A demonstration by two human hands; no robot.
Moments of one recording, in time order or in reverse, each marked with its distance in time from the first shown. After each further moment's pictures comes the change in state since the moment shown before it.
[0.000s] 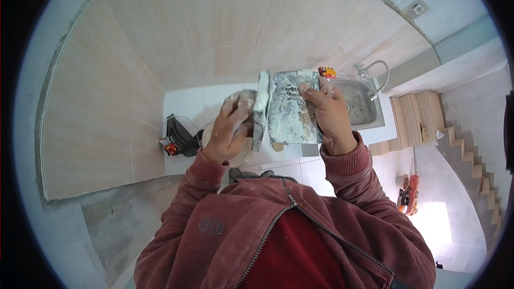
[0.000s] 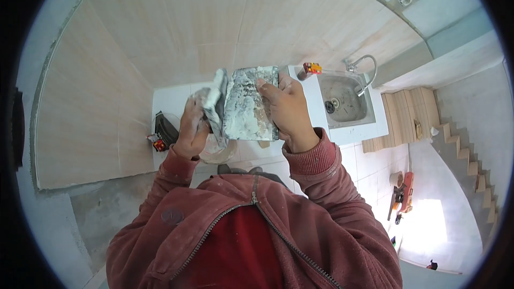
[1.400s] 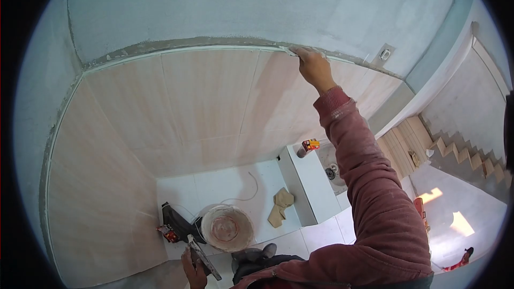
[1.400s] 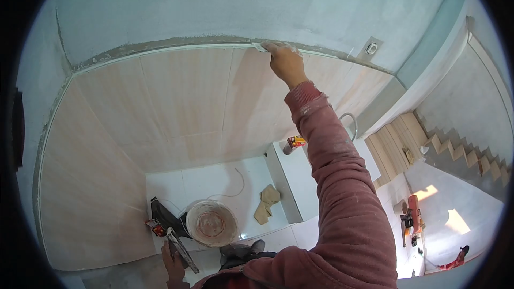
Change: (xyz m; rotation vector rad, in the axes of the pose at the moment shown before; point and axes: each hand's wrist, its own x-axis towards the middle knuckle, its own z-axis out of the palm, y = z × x) left_hand -0.204 0.000 -0.054 0.252 0.226 -0.924; right_hand 0.270 -0.126 -0.046 -1.653 0.384 -1.012
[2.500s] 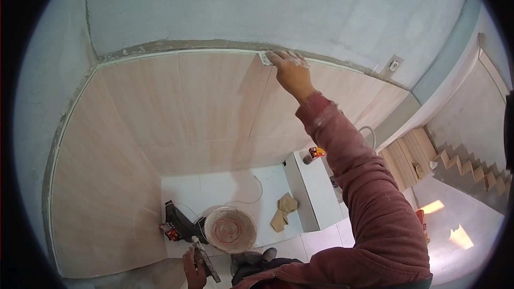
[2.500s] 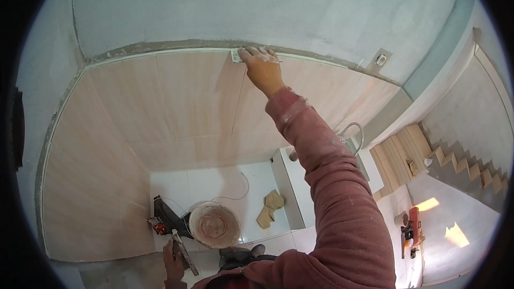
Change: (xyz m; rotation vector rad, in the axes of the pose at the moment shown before) left_hand -0.001 0.022 -0.011 0.067 -0.036 -0.047; right_hand 0.016 -0.073 0.030 0.007 0.119 -0.234
